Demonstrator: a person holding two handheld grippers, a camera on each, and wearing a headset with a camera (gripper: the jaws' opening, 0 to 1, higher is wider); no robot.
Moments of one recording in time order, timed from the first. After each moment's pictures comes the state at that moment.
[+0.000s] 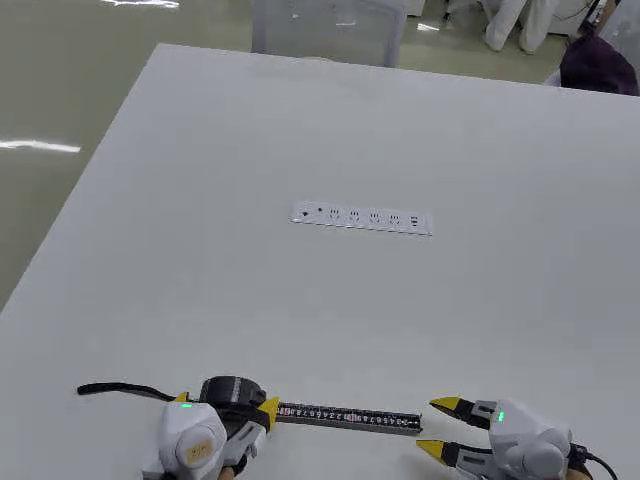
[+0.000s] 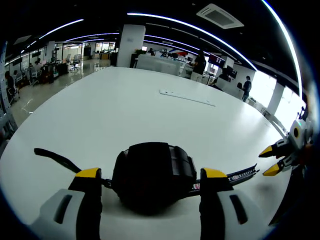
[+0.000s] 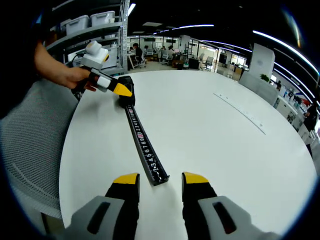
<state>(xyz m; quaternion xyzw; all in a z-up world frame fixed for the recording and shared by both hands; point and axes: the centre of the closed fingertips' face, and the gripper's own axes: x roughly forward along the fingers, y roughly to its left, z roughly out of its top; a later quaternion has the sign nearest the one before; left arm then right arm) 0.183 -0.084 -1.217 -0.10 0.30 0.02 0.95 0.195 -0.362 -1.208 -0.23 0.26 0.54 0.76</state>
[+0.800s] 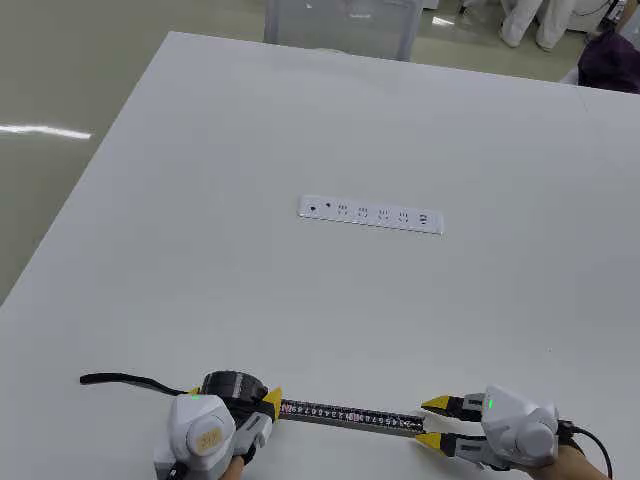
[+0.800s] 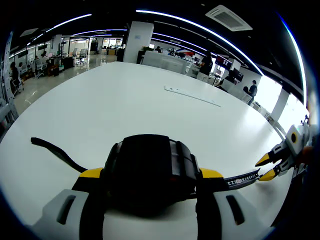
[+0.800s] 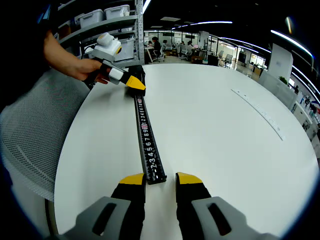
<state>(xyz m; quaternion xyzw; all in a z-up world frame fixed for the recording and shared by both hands) 0.186 -0.088 -1.231 -0.12 0.31 0.05 0.94 0.201 -0.356 -1.234 -0.25 0.28 0.61 0.70</state>
